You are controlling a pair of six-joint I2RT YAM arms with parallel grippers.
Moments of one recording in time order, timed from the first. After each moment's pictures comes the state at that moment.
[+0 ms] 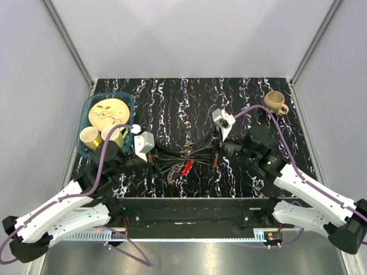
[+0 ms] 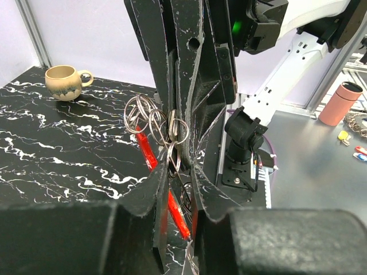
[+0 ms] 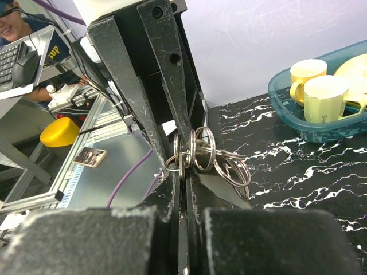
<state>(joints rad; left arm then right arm) -0.92 0.69 0.82 -0.04 0.46 -0.12 0.82 0.96 0.87 0.26 -0.72 0.46</state>
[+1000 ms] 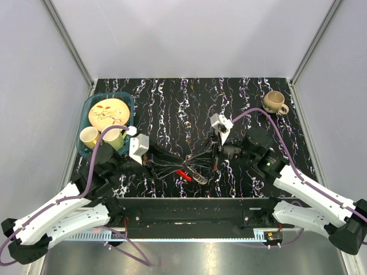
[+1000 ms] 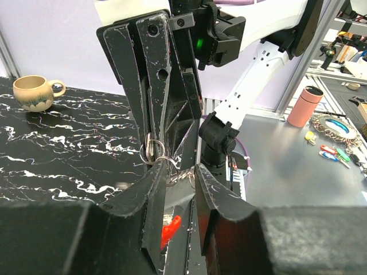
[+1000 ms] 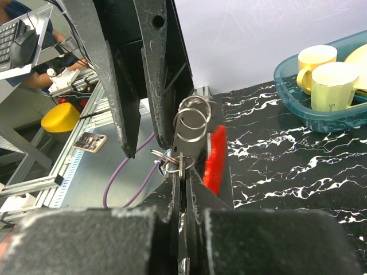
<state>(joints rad) -0.92 0.66 0.81 -0.02 0.55 -0.20 0.83 0.95 0.83 0.24 -0.76 0.41</state>
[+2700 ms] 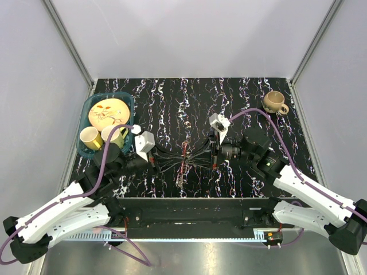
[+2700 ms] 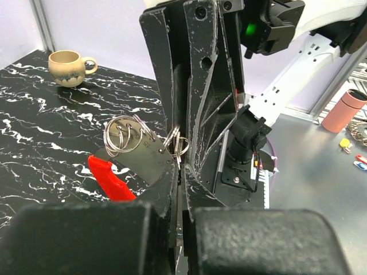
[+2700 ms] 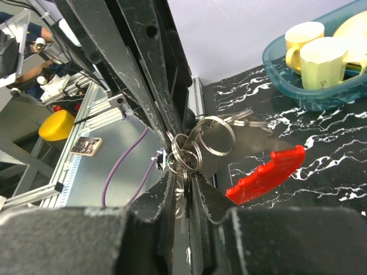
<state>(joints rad) -0.92 0.67 0.77 -0.03 0.42 -0.18 0.82 0.95 0.83 0.18 -0.71 0.44</state>
